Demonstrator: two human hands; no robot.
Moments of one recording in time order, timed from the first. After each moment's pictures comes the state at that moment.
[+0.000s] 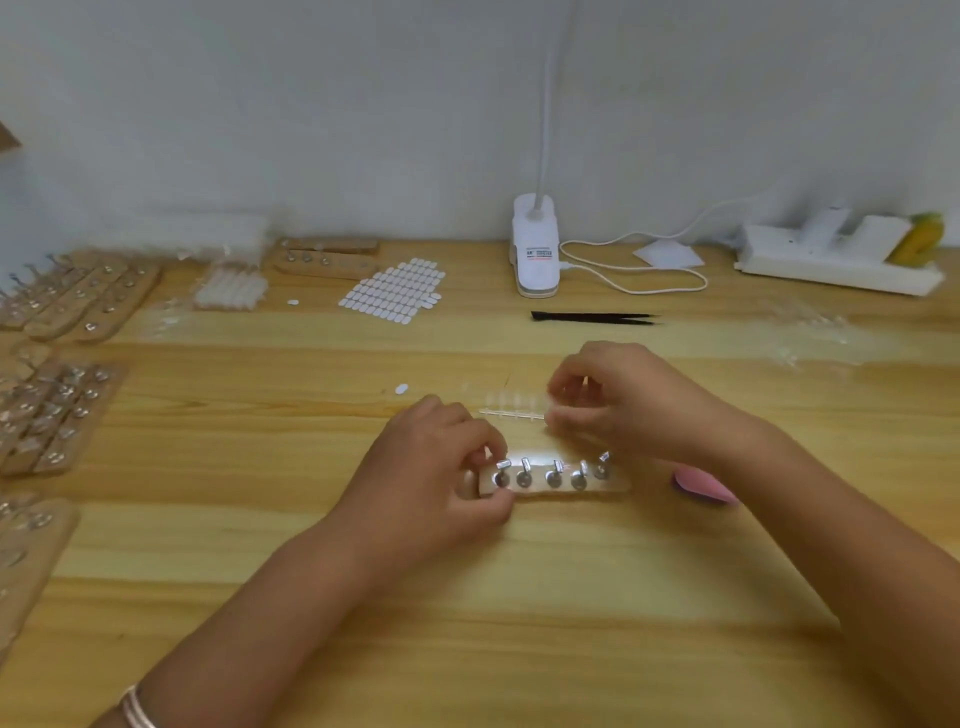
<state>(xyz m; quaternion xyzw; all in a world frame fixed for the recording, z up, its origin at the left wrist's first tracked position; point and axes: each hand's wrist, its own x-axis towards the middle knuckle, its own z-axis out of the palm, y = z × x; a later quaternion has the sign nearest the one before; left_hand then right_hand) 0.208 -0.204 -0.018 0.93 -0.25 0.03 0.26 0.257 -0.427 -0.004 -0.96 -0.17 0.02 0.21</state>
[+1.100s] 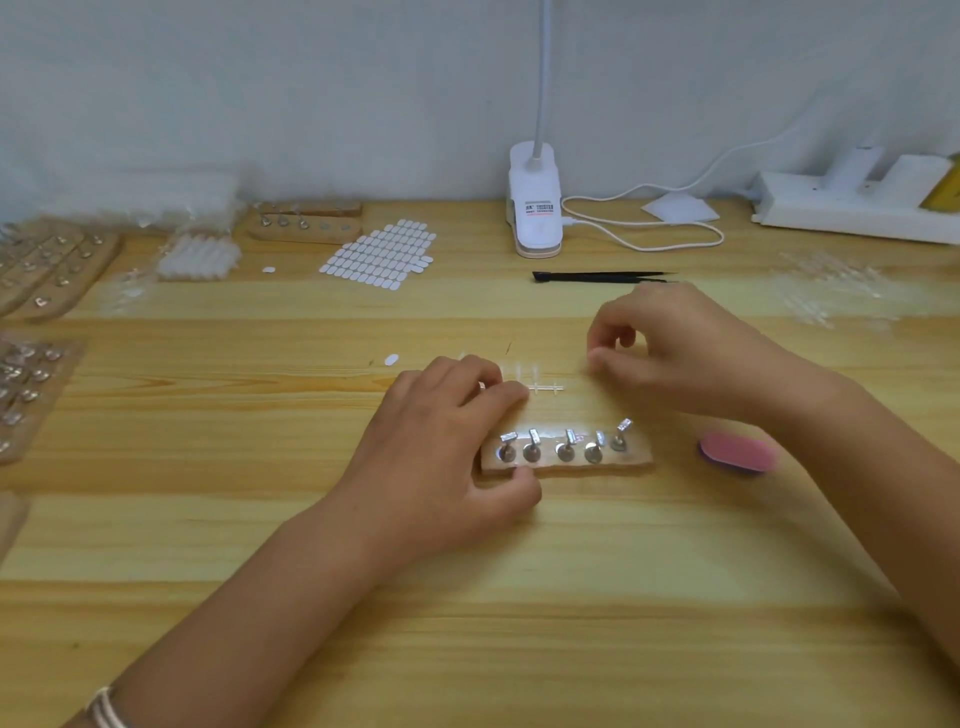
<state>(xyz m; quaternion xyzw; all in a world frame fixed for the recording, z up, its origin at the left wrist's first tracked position) 0.211 -0.213 -0.027 0.95 -0.26 0.03 0.18 0.256 -0.441 0.003 -0.96 -0.19 -0.01 0.19</state>
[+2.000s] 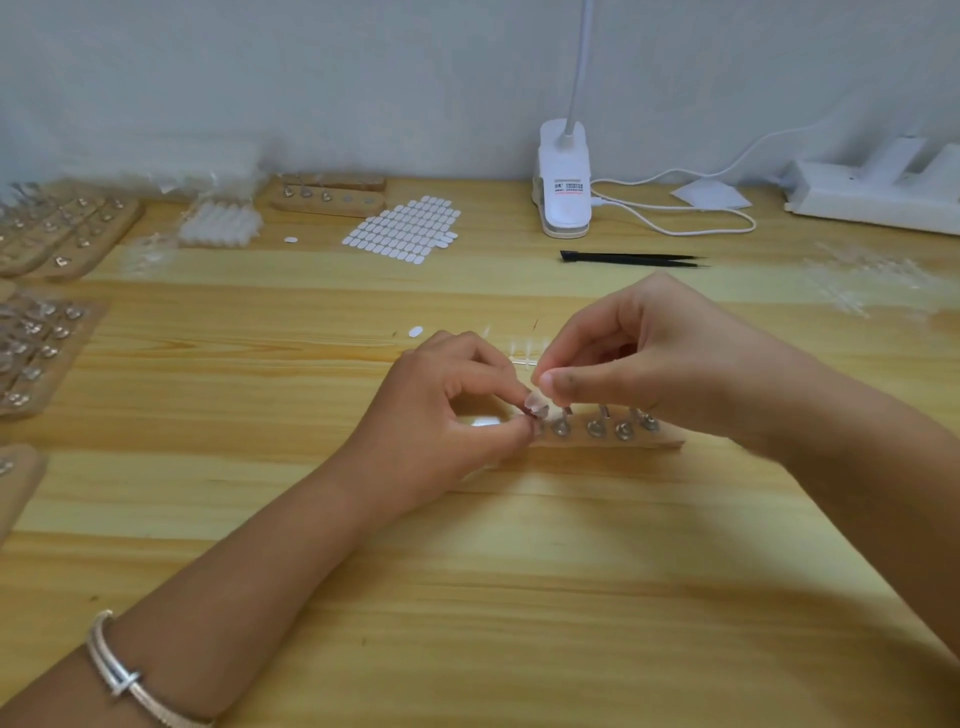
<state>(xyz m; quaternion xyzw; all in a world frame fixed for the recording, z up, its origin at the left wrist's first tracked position) 0.215 -0.198 -0.031 0.86 -0.22 0.03 0.46 0.220 -0.389 0.021 -0.86 -0.12 0.14 0.48</state>
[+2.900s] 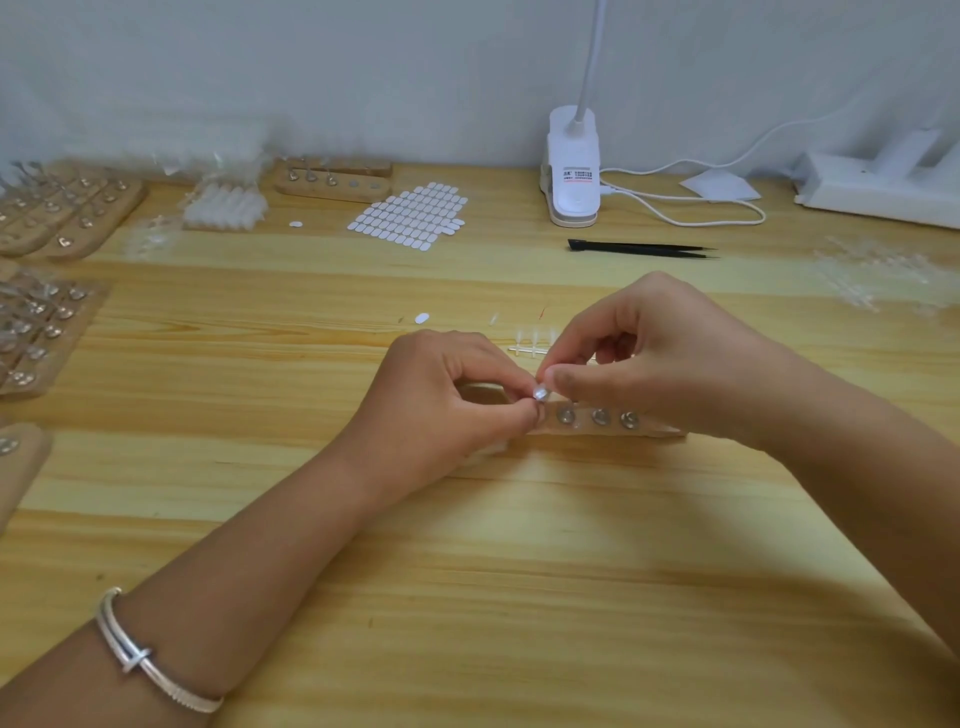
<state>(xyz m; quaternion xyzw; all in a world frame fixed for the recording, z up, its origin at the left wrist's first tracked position) 0.219 -0.193 -0.039 0.82 -0.22 0.01 0.52 0.221 -0.386 0.013 -0.90 -0.15 0.09 0.39</state>
